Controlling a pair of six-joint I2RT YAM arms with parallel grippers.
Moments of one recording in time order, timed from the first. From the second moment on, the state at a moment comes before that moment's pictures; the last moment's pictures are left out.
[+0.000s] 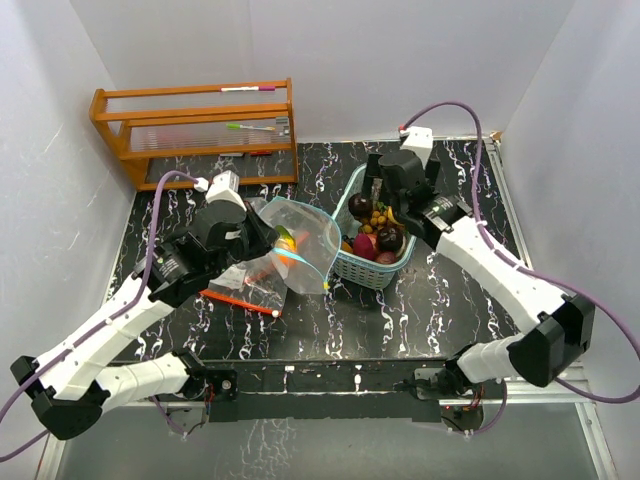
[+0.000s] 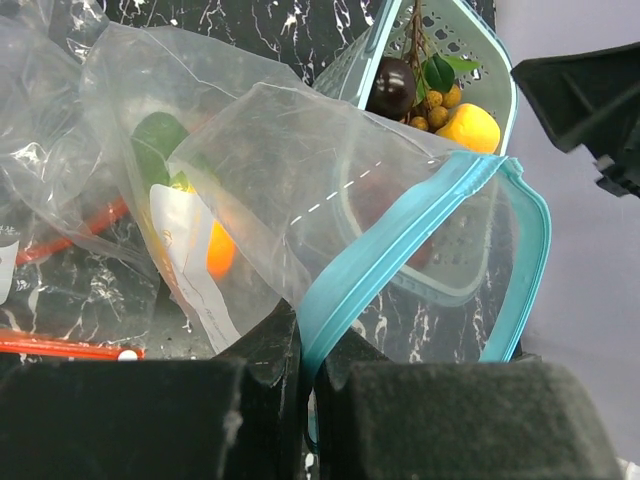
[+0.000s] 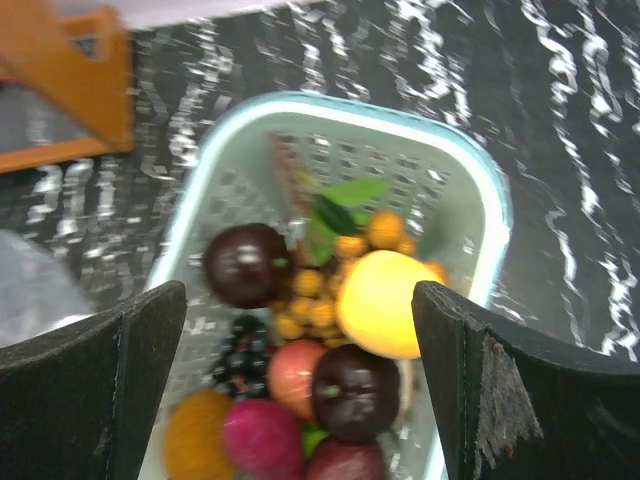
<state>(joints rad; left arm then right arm) -0.81 1.02 1.19 -0.70 -0.32 -0.86 0.63 1.34 1.35 -0.47 0.57 0.42</state>
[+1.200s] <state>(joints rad) -0.81 0.98 1.14 -0.70 -0.33 -0.87 0.45 1.54 1.23 -0.58 0.48 0.37</state>
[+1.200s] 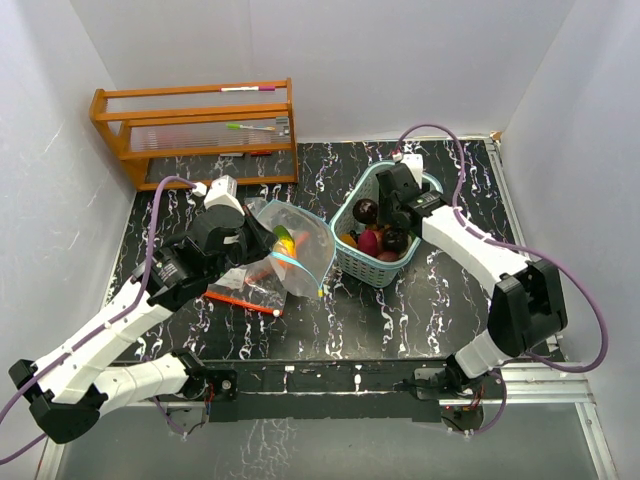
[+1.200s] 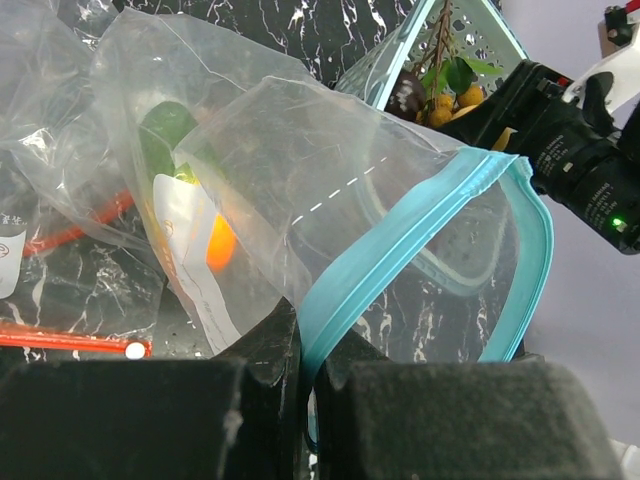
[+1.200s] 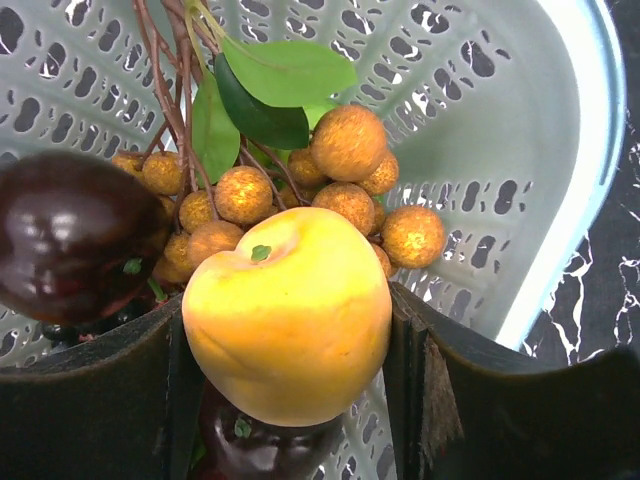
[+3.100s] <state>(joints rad) -0.81 1.11 1.13 -0.60 -0.27 -0.86 0.73 1.30 1.28 -0.41 -0.29 0.31</state>
